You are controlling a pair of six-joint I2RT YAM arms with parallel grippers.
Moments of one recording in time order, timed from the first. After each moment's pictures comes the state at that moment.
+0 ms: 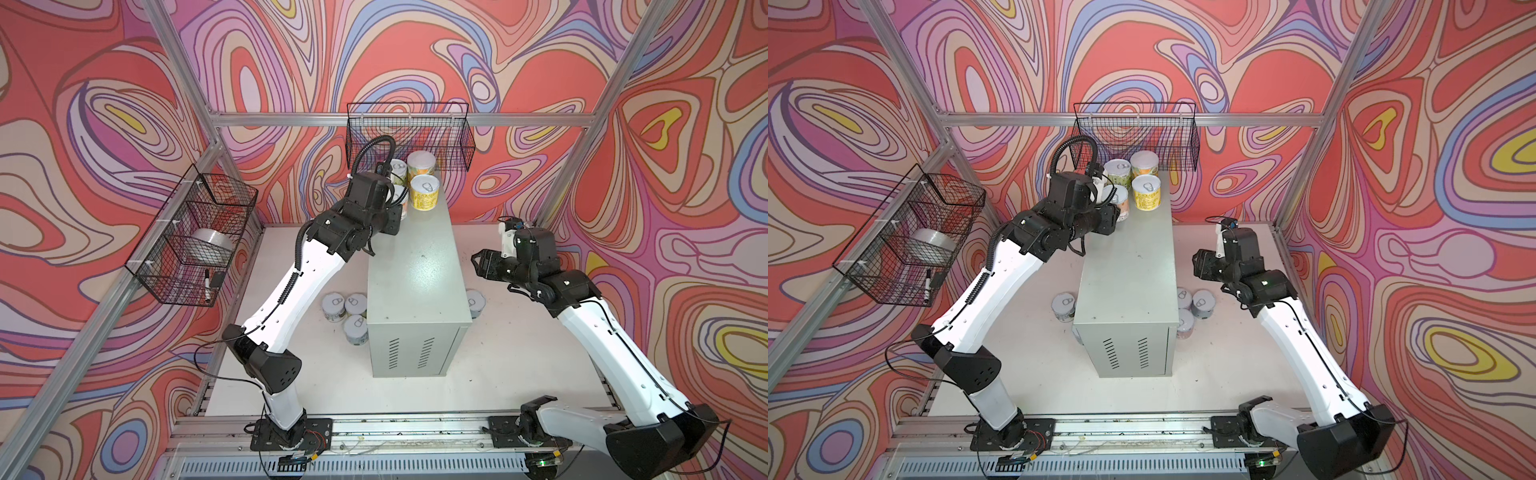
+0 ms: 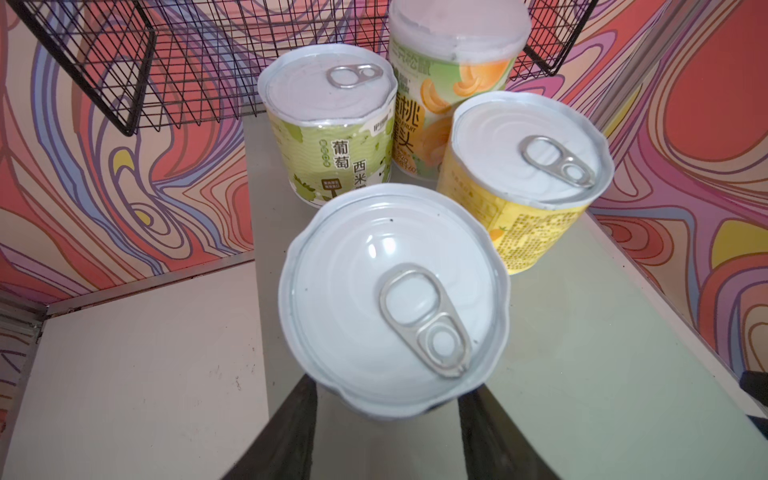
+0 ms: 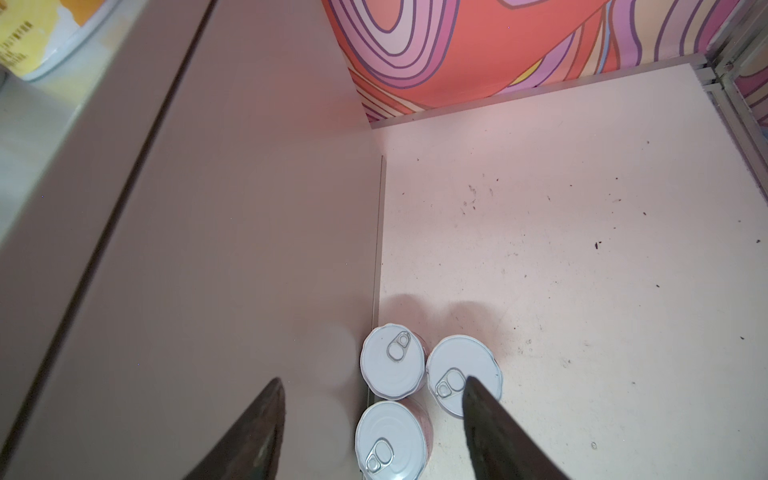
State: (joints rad) left arm -0.60 1.76 2.13 -0.86 -0.22 -0.20; right arm 0.29 1.19 1.28 -0.70 -0.02 0.38
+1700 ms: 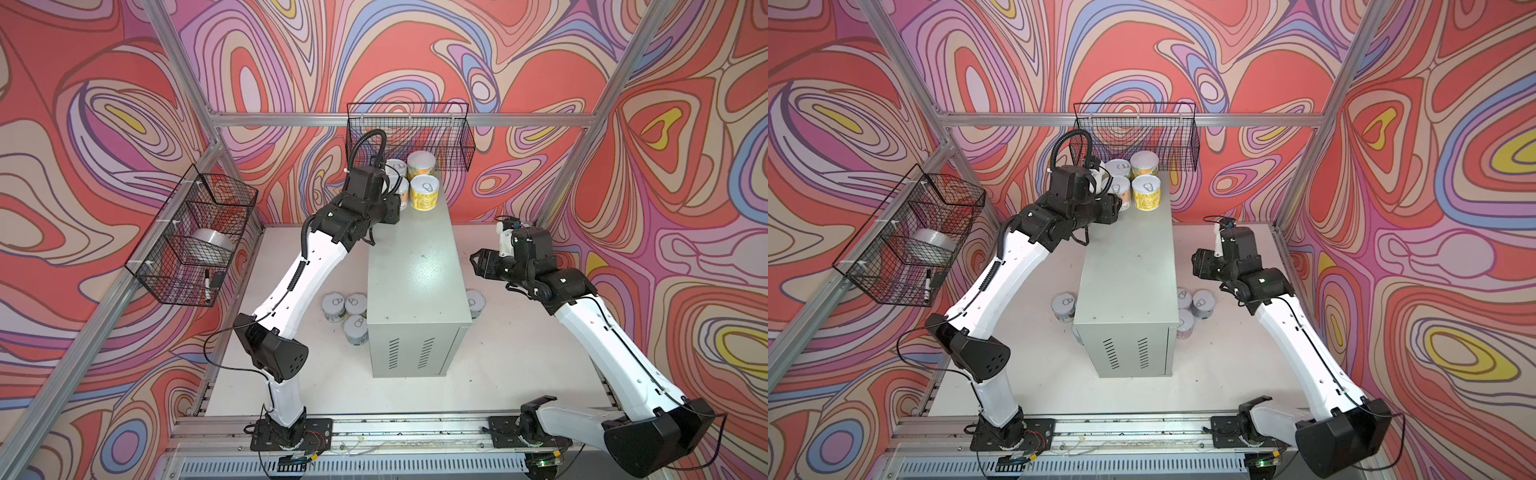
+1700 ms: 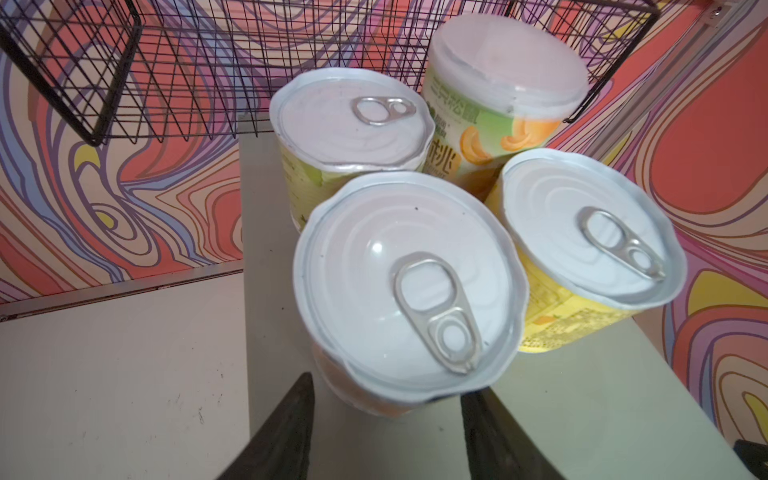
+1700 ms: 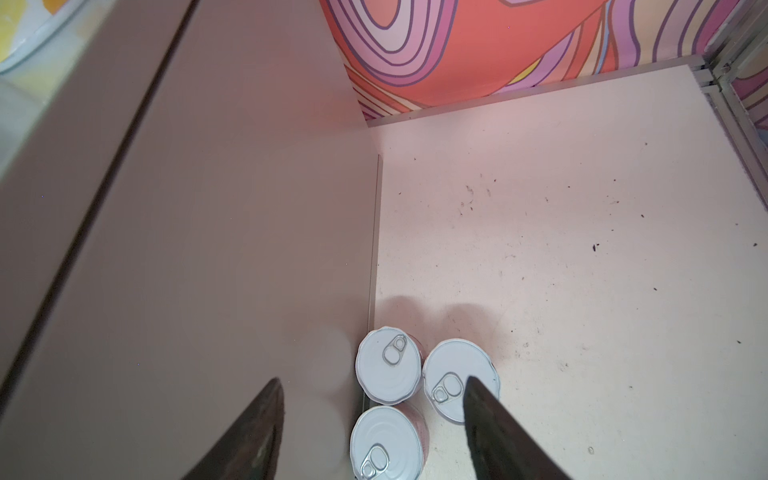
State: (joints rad) left arm -0.54 1.83 2.17 -0.78 -0.14 -0.26; right arm 0.29 1.22 1.28 -0.69 -0.02 0.37
